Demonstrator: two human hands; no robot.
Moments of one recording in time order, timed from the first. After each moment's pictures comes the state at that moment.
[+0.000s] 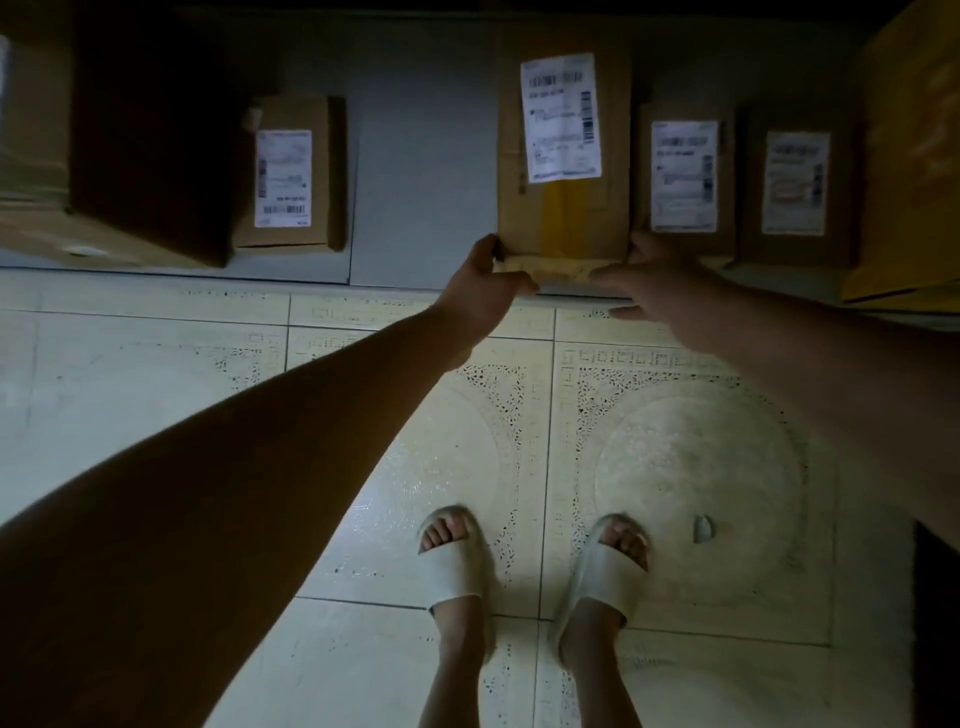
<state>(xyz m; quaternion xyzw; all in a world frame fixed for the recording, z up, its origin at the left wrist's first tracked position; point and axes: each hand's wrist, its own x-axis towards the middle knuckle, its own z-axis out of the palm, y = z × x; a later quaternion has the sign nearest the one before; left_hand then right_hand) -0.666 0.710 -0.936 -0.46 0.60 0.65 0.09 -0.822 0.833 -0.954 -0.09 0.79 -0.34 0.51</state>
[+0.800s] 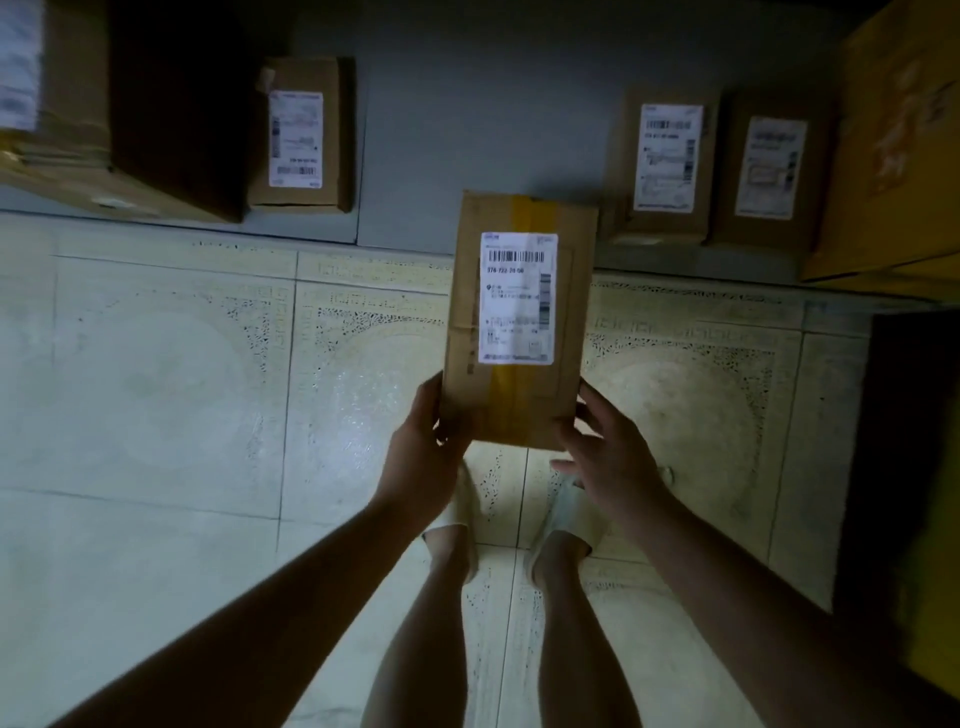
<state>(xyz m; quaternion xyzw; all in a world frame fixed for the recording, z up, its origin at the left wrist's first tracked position) -0.516 0.829 -0.878 -0.54 0.63 0.56 0.08 -0.669 0.961 -0.881 -0.07 0.75 -0.38 0.54</state>
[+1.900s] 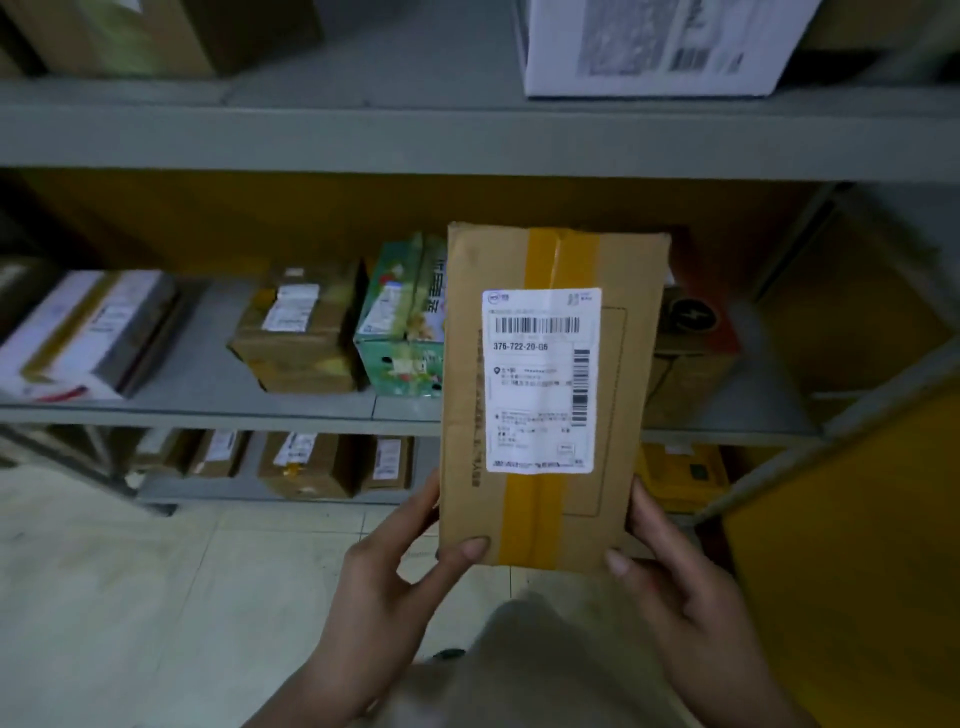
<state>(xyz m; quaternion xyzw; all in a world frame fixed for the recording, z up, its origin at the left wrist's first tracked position) -0.430 0.888 -0.269 -0.30 0.77 0.53 -0.21 -0.594 1.077 -0.267 -0.28 0.75 -0.53 0.27</state>
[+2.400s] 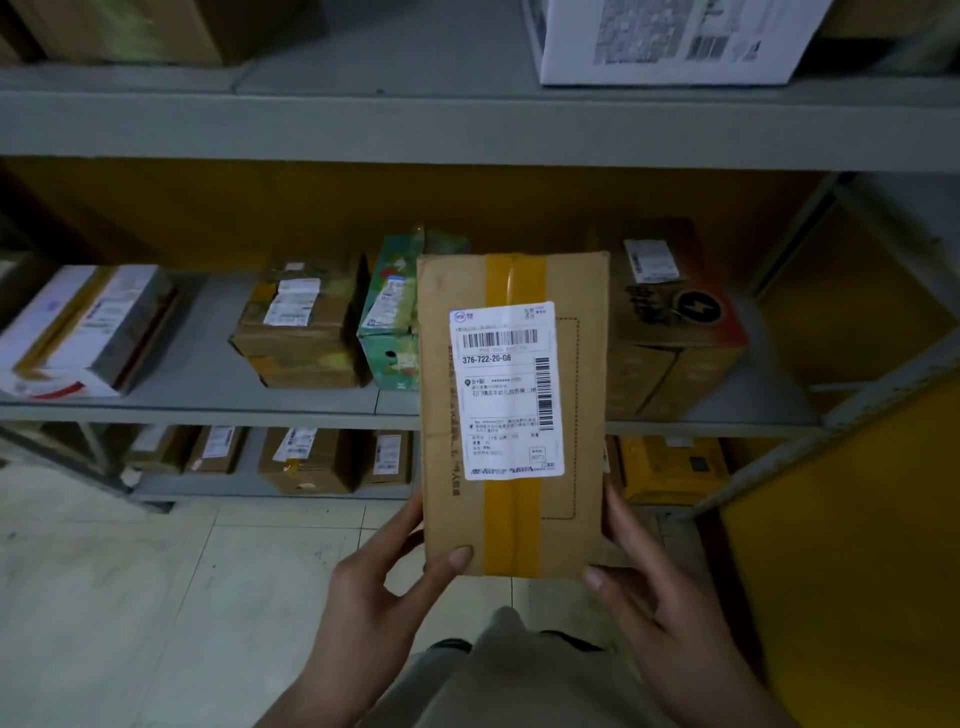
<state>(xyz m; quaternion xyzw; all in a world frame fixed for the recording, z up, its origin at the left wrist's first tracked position) -0.406 0.879 -0.295 -0.34 0.74 0.55 -0.19 -0.574 1.064 -0.278 -0.30 0.76 -0.49 0.32</state>
